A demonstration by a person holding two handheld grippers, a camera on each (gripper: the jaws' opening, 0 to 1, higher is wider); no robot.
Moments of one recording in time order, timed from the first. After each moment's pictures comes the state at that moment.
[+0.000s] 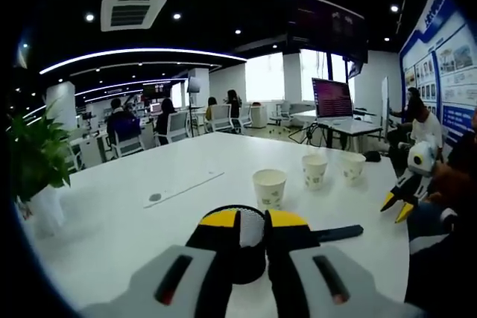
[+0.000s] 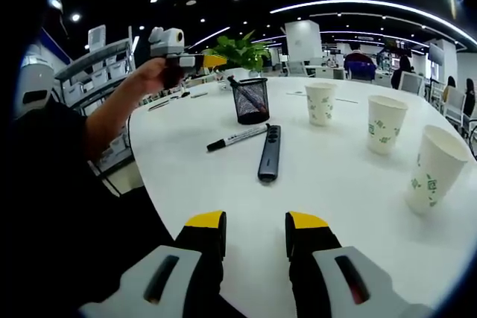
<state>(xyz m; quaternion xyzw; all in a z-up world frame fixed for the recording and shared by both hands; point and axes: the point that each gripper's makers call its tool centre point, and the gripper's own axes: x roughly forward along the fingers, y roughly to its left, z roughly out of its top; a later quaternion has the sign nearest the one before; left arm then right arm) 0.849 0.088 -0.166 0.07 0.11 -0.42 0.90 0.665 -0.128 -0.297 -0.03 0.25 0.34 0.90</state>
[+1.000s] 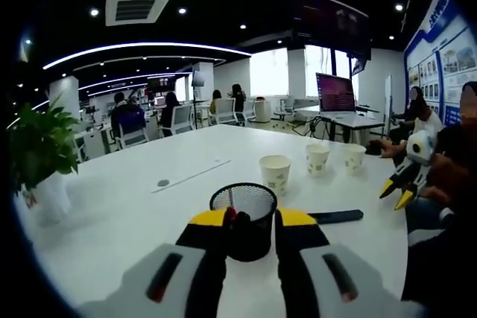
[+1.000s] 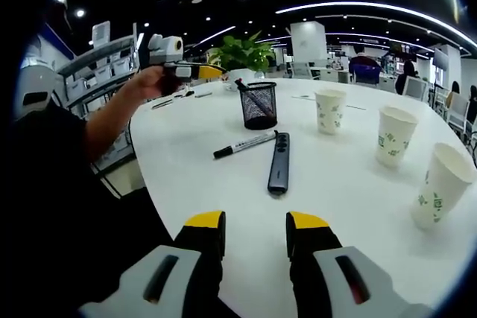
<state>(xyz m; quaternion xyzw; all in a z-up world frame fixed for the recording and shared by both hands) 0.838 0.120 -0.182 0.07 0.13 -0.41 0.90 0.669 -0.111 -0.287 -0.04 0.25 0.35 0.90</state>
